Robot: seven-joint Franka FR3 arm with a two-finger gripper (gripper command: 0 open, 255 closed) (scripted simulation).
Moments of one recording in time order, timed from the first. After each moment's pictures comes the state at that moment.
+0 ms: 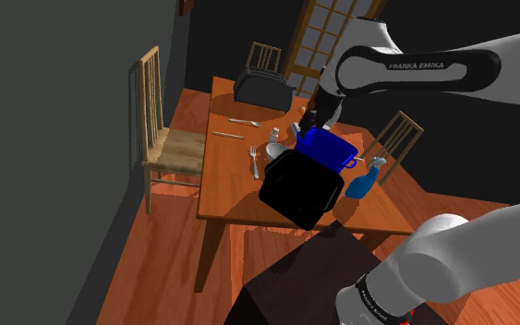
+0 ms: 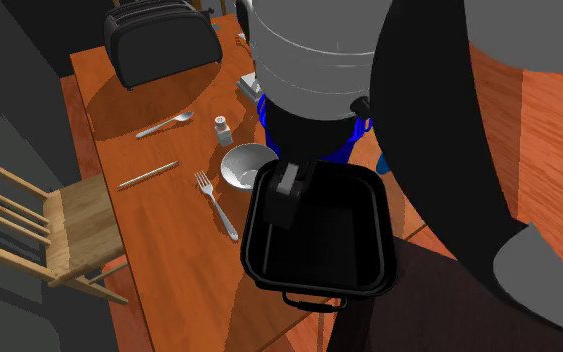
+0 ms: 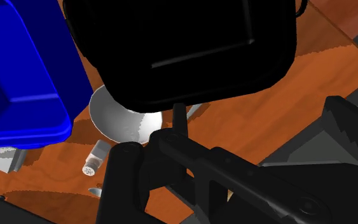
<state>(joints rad) -0.02 -0.42 -0.08 -2.37 -0.15 2.06 -0.12</state>
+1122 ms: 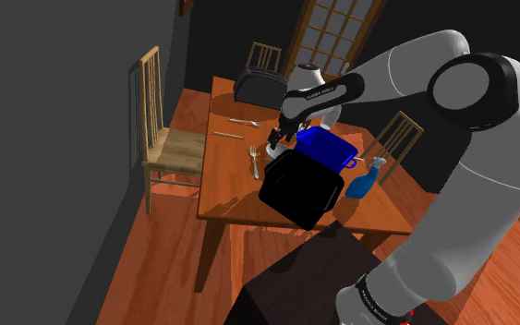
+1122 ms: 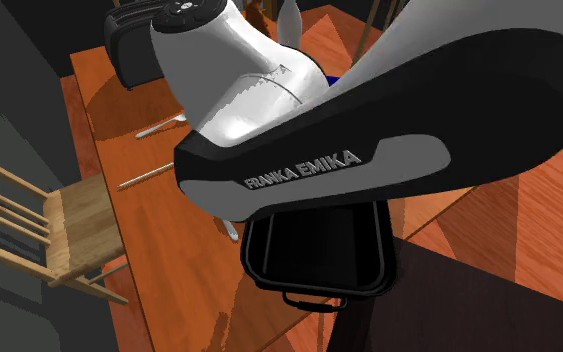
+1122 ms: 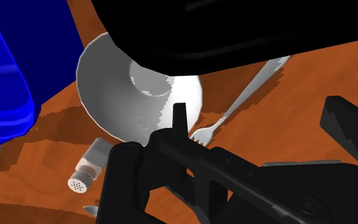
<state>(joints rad) -0.07 0.22 -0.13 -2.09 -0.18 2.40 -0.14</state>
